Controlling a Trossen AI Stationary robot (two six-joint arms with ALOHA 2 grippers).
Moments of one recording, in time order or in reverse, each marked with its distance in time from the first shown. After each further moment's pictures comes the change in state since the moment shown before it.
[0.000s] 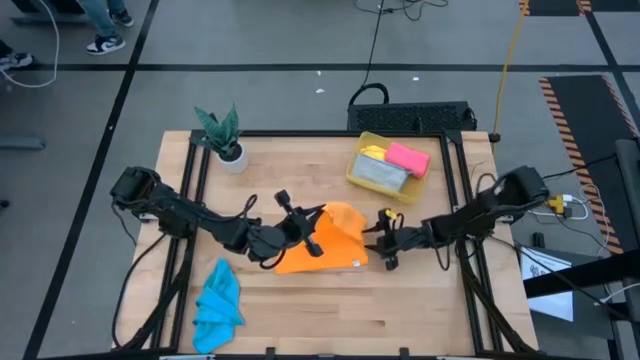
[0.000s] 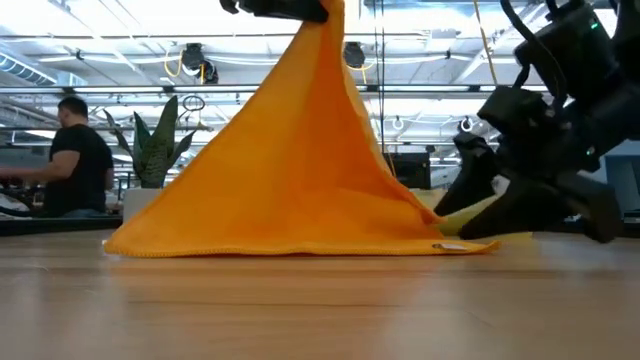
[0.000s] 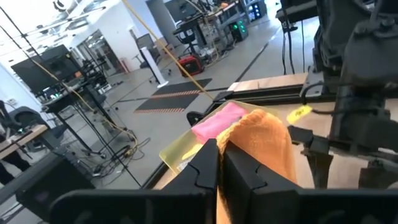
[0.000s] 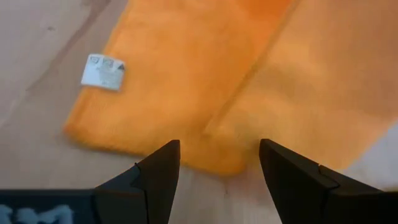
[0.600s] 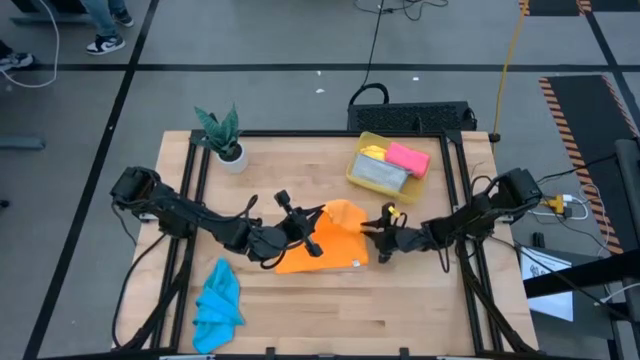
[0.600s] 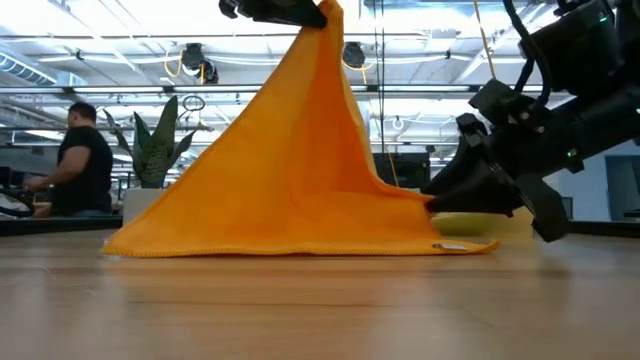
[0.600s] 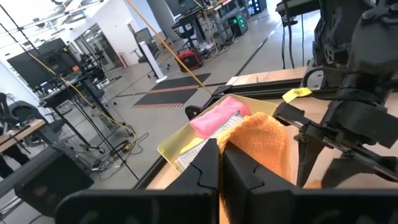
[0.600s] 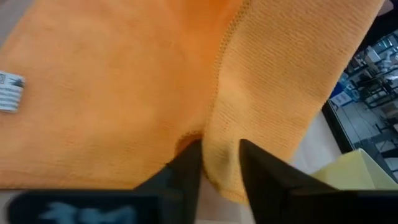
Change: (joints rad) left arm 0.000 0.000 0.000 -0.039 0.000 -0.040; right arm 0.024 0.078 0.001 0.188 0.259 -0.086
